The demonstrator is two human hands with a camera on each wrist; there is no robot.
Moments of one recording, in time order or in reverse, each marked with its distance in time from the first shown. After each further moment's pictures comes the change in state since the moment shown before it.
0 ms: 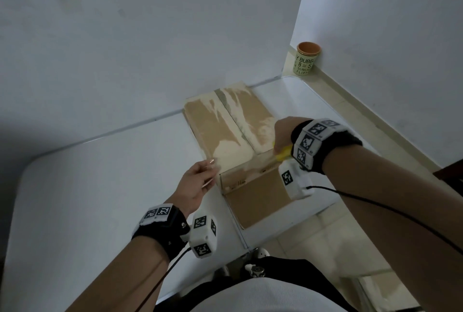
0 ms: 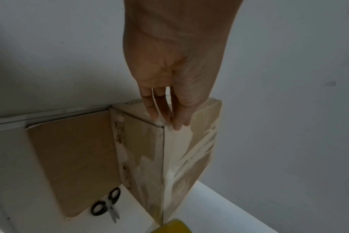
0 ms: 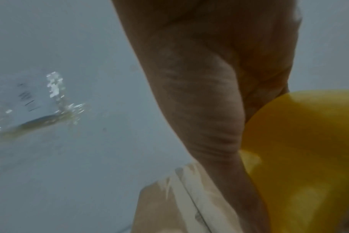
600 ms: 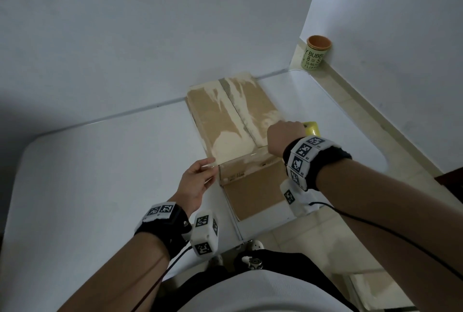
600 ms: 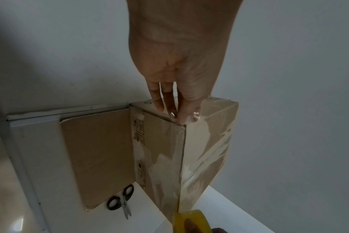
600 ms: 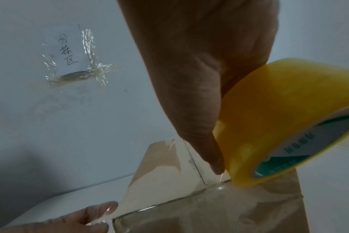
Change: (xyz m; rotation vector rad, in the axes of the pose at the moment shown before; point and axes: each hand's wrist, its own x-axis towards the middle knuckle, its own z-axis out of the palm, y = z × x) left_hand -0.006 -0.028 0.000 -0.021 0.092 0.047; right_hand 0.008 -0.019 0.038 -0.168 0.268 0.008
